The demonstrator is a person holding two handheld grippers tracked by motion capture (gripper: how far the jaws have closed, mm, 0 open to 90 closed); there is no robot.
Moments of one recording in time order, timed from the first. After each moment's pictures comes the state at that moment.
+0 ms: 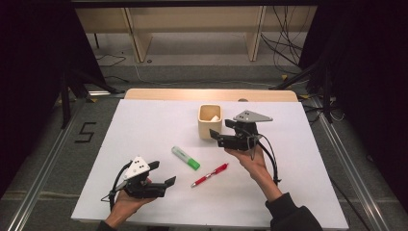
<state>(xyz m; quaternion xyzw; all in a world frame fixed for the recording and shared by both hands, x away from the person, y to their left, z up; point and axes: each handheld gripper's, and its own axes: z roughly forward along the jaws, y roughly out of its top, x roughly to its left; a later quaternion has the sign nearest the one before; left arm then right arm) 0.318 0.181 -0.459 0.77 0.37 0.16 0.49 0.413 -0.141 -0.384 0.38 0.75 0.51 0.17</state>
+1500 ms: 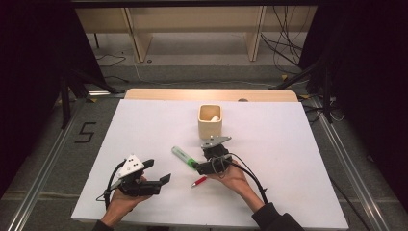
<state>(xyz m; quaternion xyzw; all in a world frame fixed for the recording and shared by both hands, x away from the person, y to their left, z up) 0.321 0.195 -0.458 0.76 0.39 0.17 0.49 0.404 -0.078 -0.465 0.31 0.86 0.39 0.11</state>
